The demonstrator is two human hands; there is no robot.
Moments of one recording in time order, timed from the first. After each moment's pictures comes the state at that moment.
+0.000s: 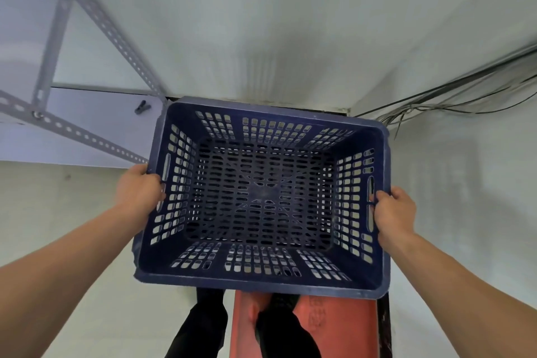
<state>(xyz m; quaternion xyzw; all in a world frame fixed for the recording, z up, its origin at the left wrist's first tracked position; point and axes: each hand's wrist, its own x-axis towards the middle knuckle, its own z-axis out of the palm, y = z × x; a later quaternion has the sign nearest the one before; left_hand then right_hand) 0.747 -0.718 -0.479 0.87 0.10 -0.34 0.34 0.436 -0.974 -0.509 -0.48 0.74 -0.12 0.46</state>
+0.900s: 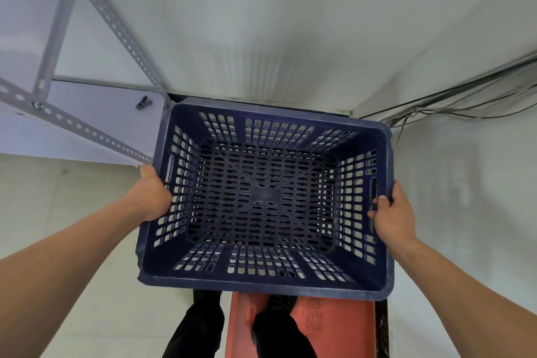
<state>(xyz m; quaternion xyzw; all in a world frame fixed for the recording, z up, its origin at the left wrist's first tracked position) 0.749 -0.713 -0.498 0.91 -0.04 -0.41 0.08 0.423 -0.974 -0.519 -0.62 0.67 -0.02 0.40</state>
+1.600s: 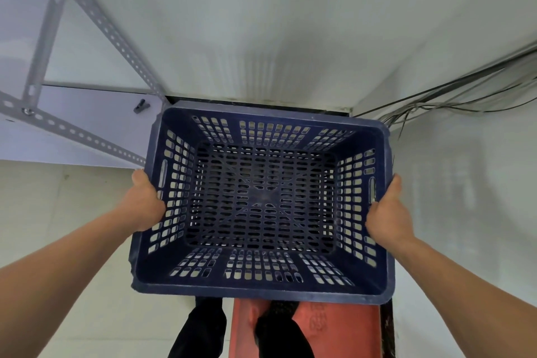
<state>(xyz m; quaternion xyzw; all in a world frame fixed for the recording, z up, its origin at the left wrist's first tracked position) 0.744 -0.711 -0.500 0.91 -0.04 -0.40 0.08 0.428 -0.976 -0.522 -0.69 0.64 0.10 0.32</state>
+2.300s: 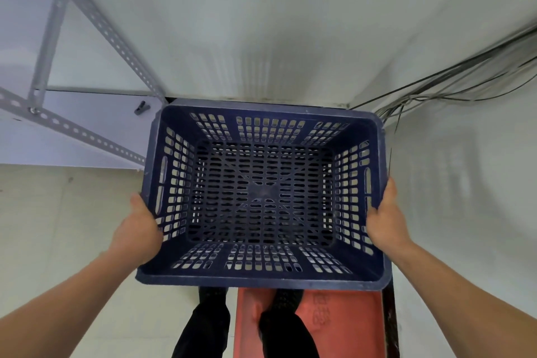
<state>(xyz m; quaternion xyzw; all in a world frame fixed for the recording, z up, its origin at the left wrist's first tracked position) 0.697 -0.666 -0.500 0.94 -0.06 -0.34 0.06 0.401 -0.954 -0.521 -0.68 0.61 0.03 0.40</state>
